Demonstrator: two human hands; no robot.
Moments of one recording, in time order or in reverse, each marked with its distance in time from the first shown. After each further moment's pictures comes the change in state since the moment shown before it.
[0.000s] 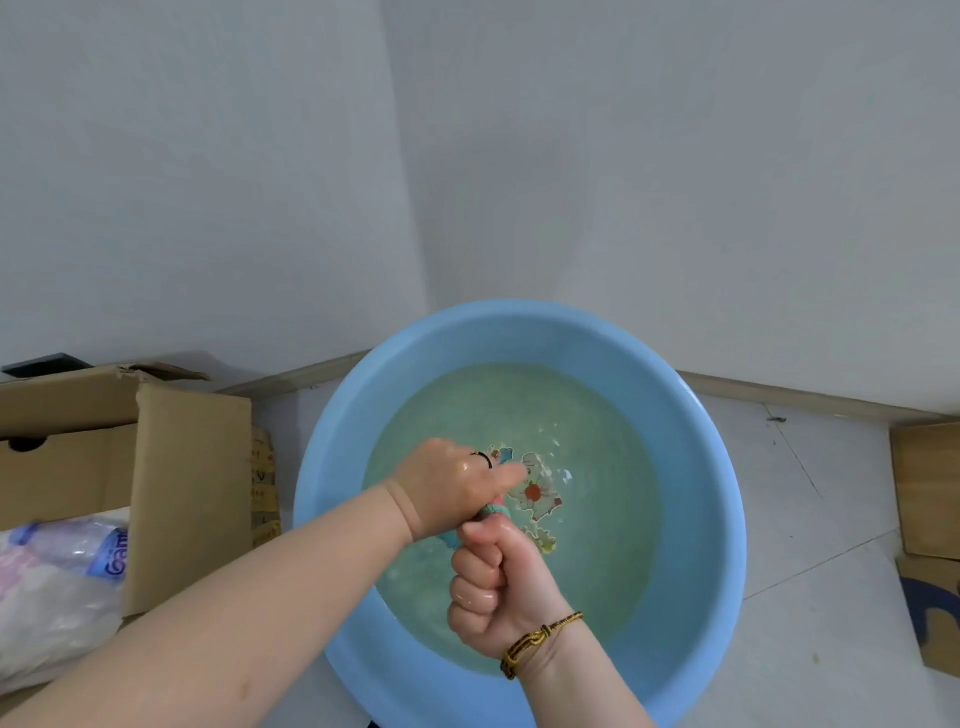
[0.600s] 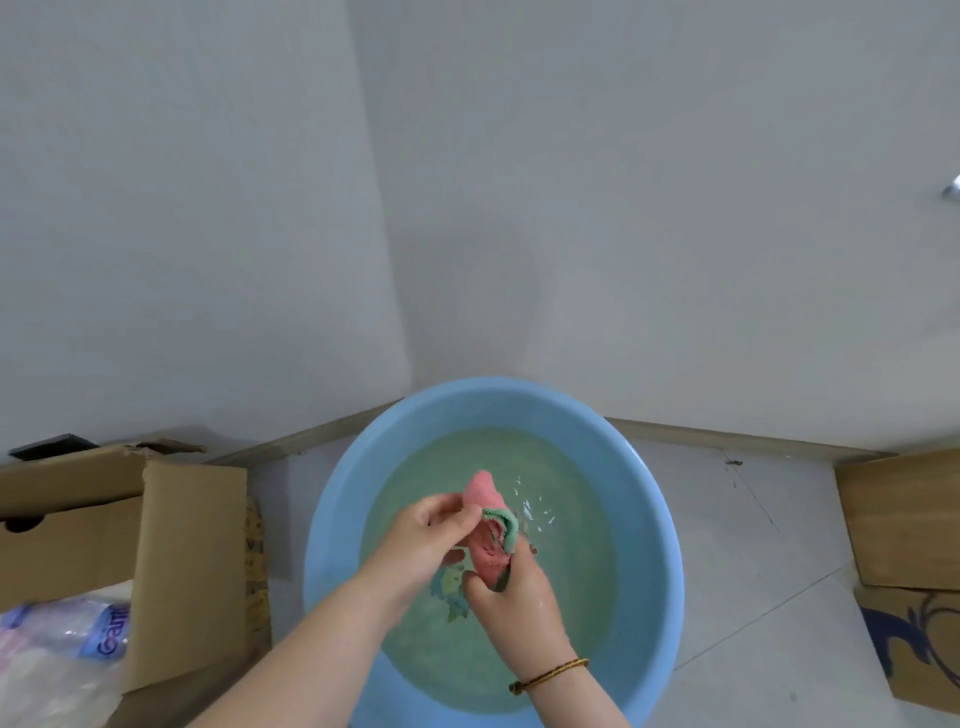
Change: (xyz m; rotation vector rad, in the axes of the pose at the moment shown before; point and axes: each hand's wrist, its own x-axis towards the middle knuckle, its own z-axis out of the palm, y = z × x) left_hand 0.009 0.042 -0.082 -1.544 0.015 -1.252; right_hand -0.034 -0.015 0.010 -0.994 0.474 -0.450
